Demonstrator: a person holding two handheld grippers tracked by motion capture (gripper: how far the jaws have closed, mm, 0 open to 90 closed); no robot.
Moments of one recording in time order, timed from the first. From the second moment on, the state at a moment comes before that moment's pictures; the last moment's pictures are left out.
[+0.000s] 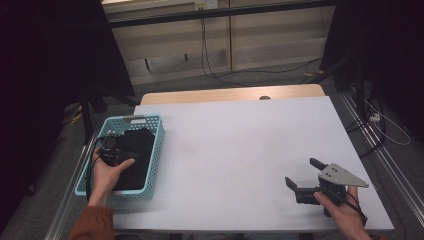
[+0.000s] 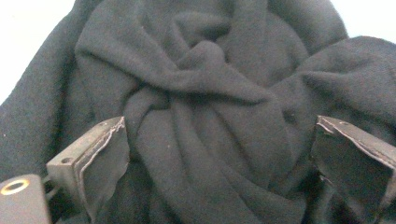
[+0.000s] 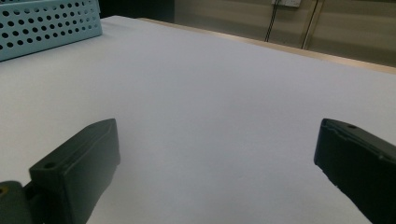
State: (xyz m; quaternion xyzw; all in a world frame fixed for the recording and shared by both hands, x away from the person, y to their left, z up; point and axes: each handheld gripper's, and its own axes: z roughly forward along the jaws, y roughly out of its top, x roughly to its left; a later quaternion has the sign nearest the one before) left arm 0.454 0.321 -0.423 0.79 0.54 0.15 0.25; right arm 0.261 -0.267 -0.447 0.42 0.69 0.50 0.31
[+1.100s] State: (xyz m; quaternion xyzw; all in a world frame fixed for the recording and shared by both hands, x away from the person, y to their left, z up) left arm 0.464 0.306 -0.430 0.81 0.55 0.11 0.15; right arm 0.260 -0.264 -0.448 0.41 0.70 0.50 0.30
